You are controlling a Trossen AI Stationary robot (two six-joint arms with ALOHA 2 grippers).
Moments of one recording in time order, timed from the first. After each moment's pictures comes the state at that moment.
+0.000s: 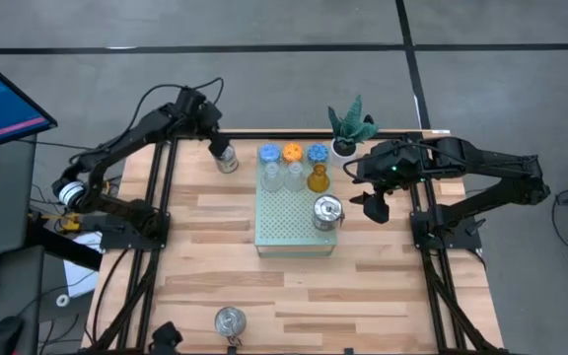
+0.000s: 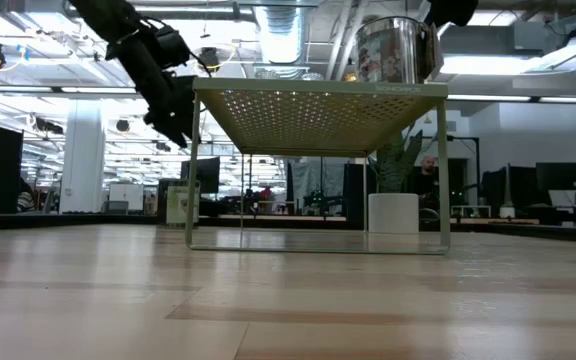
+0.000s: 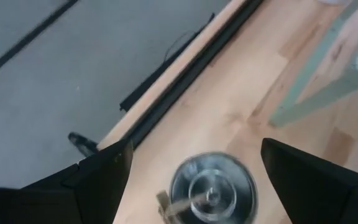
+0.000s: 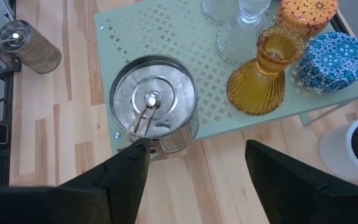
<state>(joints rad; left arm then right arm) 0.89 1.32 1.02 -0.53 0.11 0.27 -0.02 1.18 1.41 -1.11 0.05 0.20</state>
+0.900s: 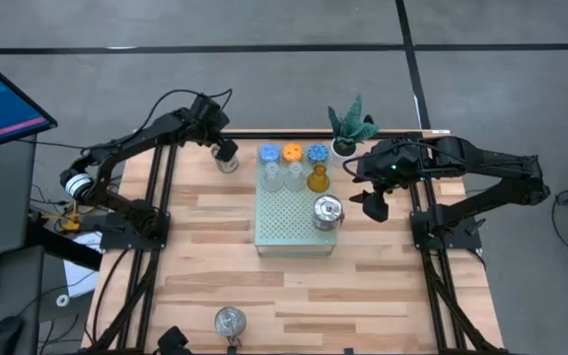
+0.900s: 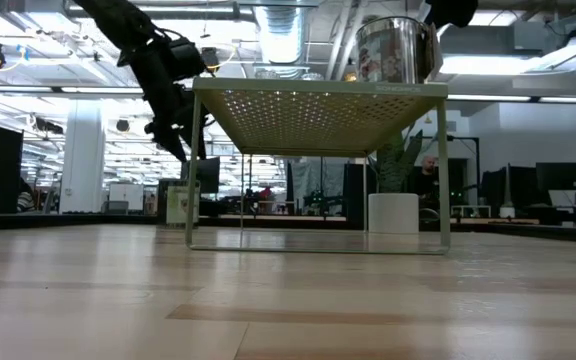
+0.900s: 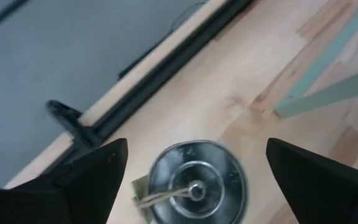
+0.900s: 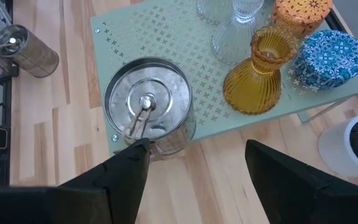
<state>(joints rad) 0.81 1.40 1.03 -0.56 -0.01 0.12 -0.03 1.18 1.41 -1.11 0.05 0.22</state>
